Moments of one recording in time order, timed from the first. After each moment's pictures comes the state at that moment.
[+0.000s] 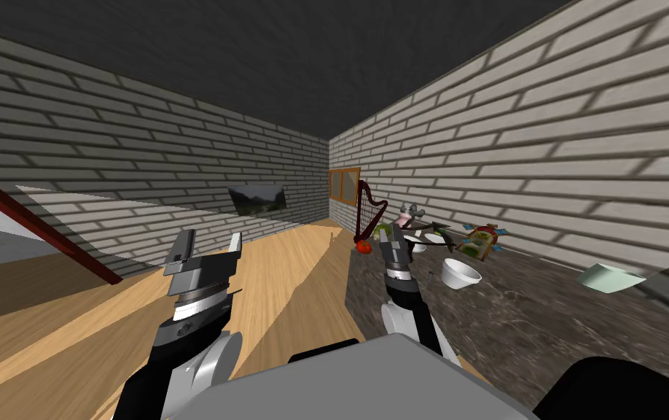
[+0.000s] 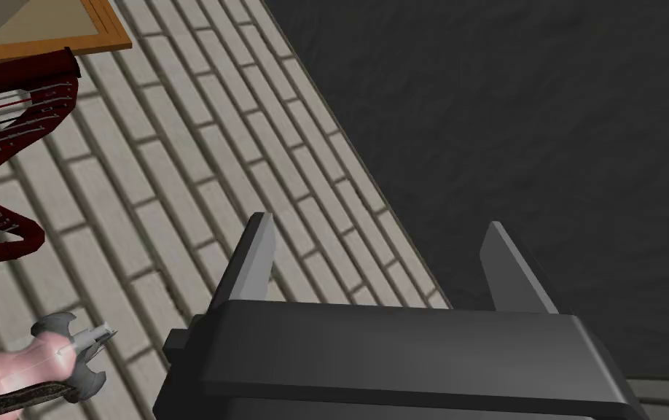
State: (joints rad) left arm 0.46 0.00 0.00 -2.33 0.08 -0.55 0.10; right arm 0.49 0.03 0.03 -2.26 -0.03 -0.56 0.06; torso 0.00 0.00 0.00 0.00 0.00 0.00
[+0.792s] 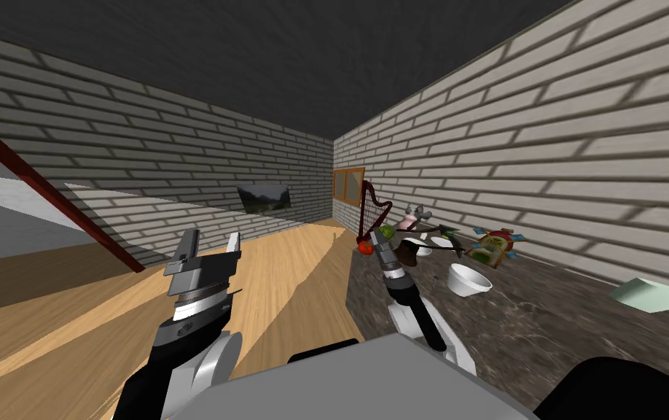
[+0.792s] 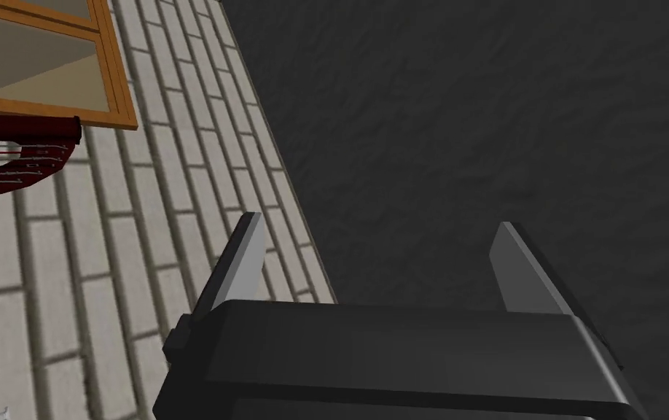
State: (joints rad) left arm 0.46 0.00 0.00 -2.33 0.08 -0.55 0.10; right arm 0.45 -0.20 0.03 -2.21 0.11 -0.51 0.12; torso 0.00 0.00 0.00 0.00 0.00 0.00
